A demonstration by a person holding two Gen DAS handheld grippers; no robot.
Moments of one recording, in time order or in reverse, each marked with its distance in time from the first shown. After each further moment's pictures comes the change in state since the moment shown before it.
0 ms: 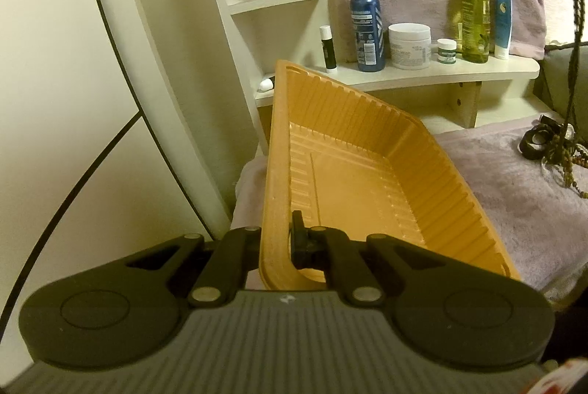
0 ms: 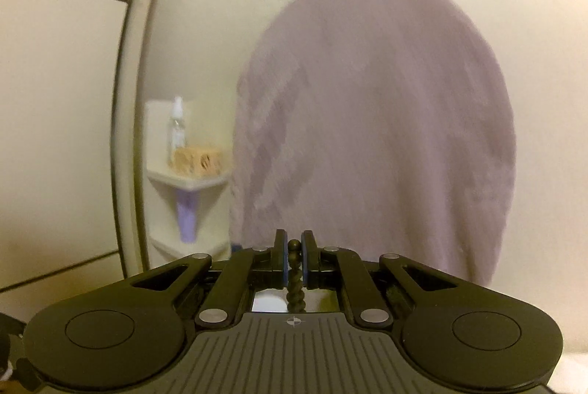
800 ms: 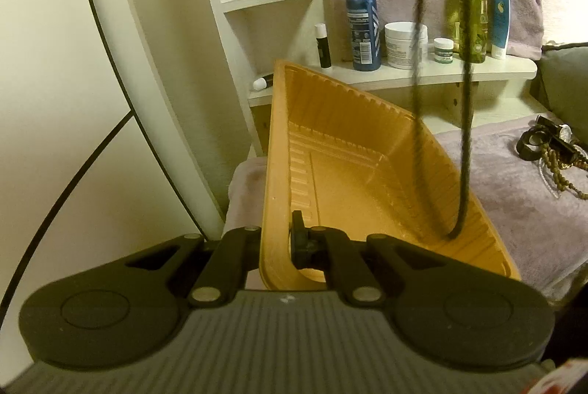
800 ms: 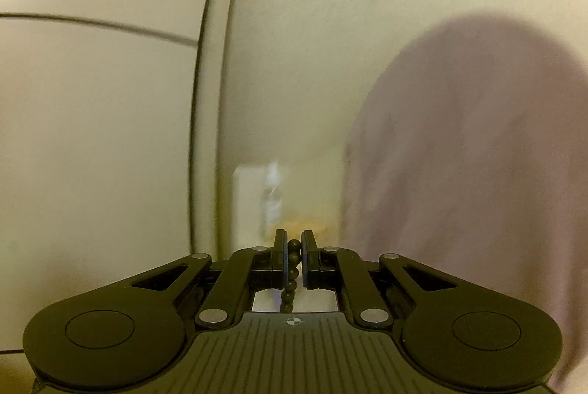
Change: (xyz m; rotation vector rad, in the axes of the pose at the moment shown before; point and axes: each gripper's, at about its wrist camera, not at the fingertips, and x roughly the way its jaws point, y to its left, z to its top) left arm 0.004 0.001 0.000 -0.001 0.006 -0.024; right arm 0.073 0.069 0.048 0.053 -0.042 0.290
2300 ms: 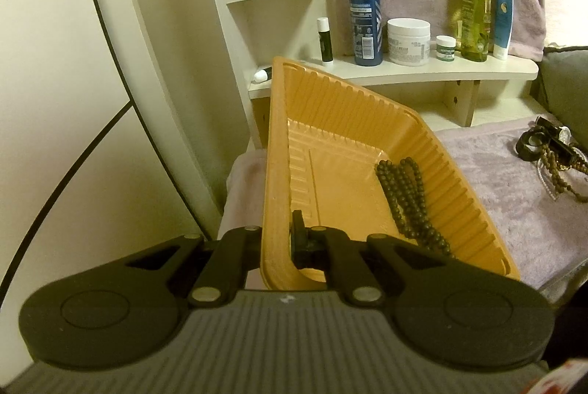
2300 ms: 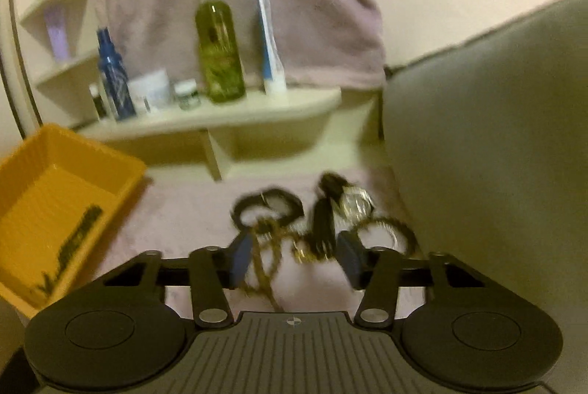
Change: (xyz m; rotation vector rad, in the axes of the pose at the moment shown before) left arm 0.005 0.005 0.001 -0.013 0.020 -0.016; right arm -0.128 -0.120 -0.301 0.361 0.413 -0.550
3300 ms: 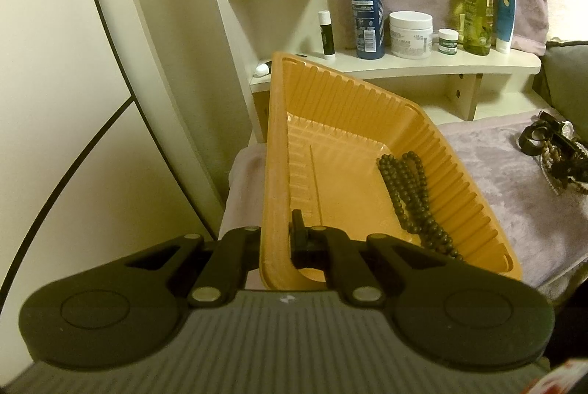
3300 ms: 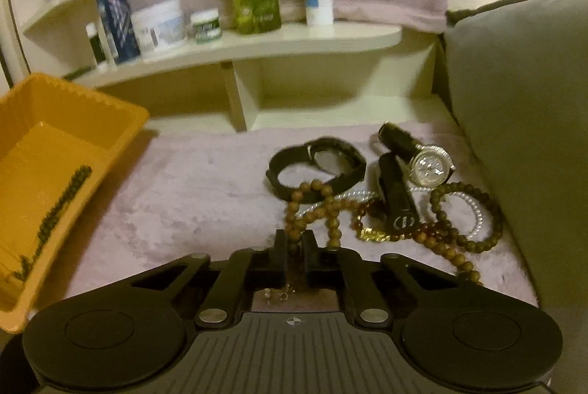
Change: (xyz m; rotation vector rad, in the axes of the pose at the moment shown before) left arm 0.003 0.004 -0.001 0.006 0.019 -0.001; right arm 0.064 0.039 -0.005 -0.030 0.092 0.020
